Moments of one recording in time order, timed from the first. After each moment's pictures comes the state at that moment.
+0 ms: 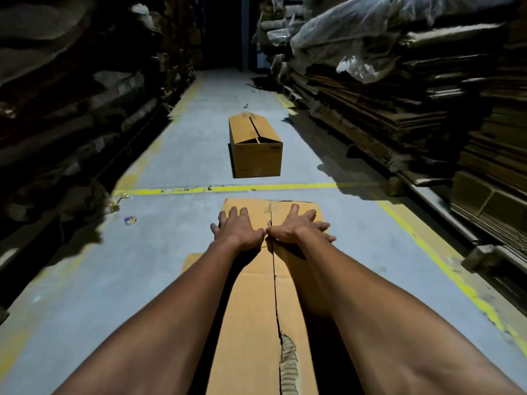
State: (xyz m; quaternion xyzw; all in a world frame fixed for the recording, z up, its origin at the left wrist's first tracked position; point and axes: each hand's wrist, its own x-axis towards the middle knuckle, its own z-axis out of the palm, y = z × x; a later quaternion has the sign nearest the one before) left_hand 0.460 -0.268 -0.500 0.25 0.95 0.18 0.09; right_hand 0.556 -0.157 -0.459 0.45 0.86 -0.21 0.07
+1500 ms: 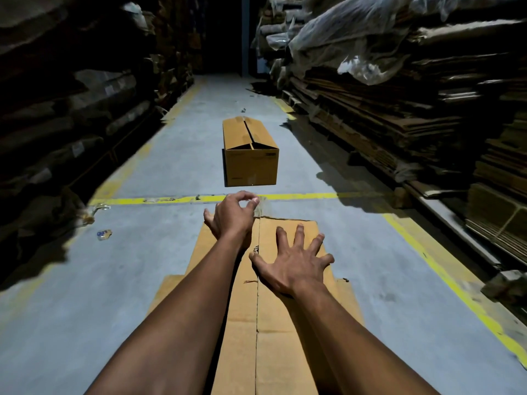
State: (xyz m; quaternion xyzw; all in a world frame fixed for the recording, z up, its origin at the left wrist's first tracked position) left_hand 0.382 -0.166 -0.517 0.14 0.88 0.45 -0.06; right_hand 0.550 -0.124 -0.520 0.36 0.93 -0.06 -0.01
